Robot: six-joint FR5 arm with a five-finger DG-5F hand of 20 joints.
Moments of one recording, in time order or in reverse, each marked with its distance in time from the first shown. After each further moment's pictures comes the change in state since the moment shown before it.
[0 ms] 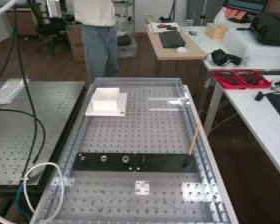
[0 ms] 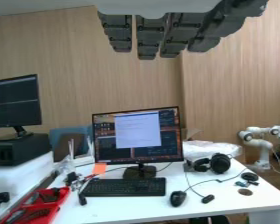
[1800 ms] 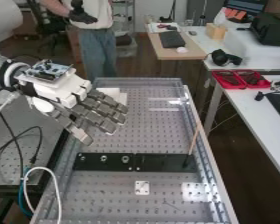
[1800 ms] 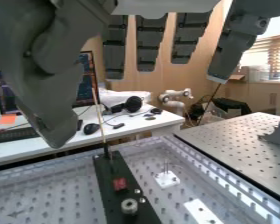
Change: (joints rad) arm -0.063 -0.021 -0.540 0.418 0.290 0.034
